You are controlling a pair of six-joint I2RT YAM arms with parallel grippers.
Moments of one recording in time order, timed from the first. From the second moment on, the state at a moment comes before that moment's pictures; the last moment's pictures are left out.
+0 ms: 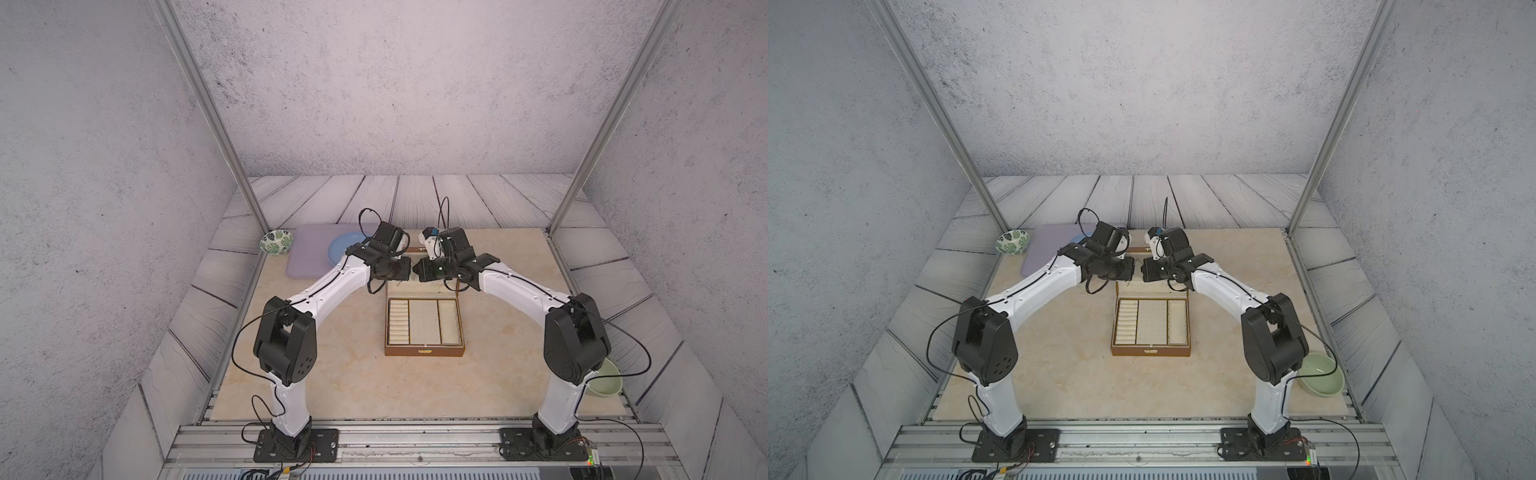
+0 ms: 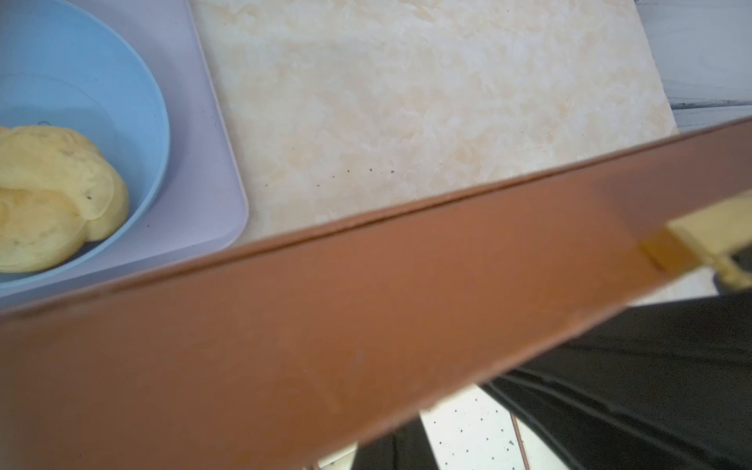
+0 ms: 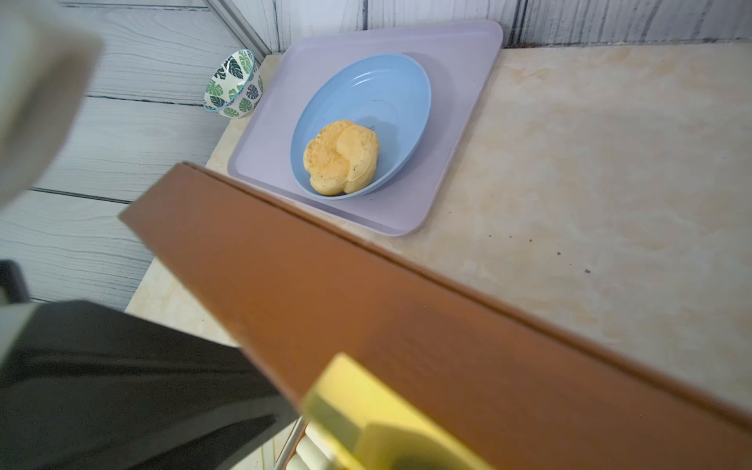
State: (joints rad) left arm -0.58 1.87 1.63 -0.66 0.10 -0.35; right arm 0.54 1.84 1.46 -0.34 -0.34 0.30
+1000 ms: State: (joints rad) left arm -0.58 1.88 1.63 -0.66 0.10 -0.36; right arm 0.53 1.84 1.46 -0.29 -0.48 0.38
